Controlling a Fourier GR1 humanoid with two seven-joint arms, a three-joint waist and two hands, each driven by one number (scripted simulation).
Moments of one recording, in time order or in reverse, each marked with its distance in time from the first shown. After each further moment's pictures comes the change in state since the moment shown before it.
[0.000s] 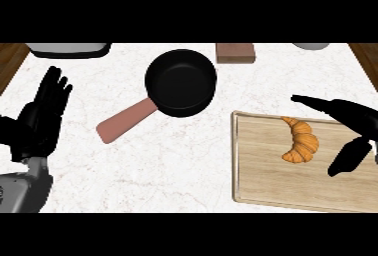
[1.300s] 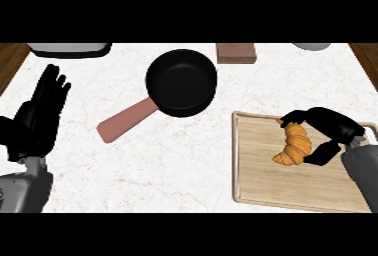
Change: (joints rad) left arm -0.006 -0.080 0.087 -0.033 -0.095 -0.089 0.041; right arm -0.031 0.162 -0.023 0.256 0.389 -0.133 -0.227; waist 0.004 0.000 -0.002
